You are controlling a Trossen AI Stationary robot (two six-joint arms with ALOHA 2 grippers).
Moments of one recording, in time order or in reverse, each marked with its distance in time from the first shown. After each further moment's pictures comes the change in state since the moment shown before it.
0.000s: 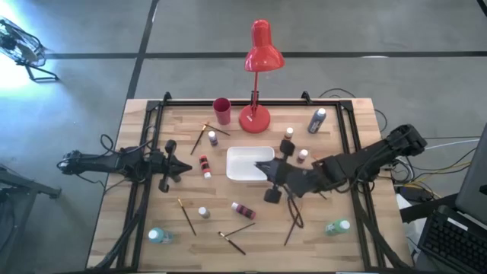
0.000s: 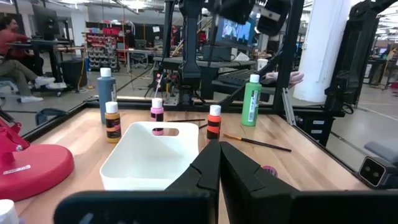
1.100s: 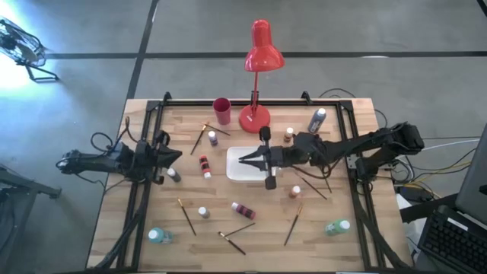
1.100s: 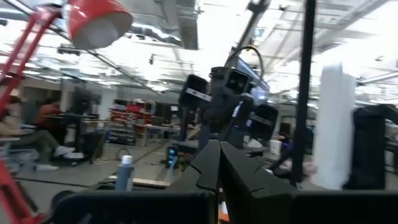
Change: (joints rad) left arm 0.001 0.066 0.009 0.422 -0.118 -0.001; right arm -0.328 0.000 -0.312 0.925 -0.823 -0.268
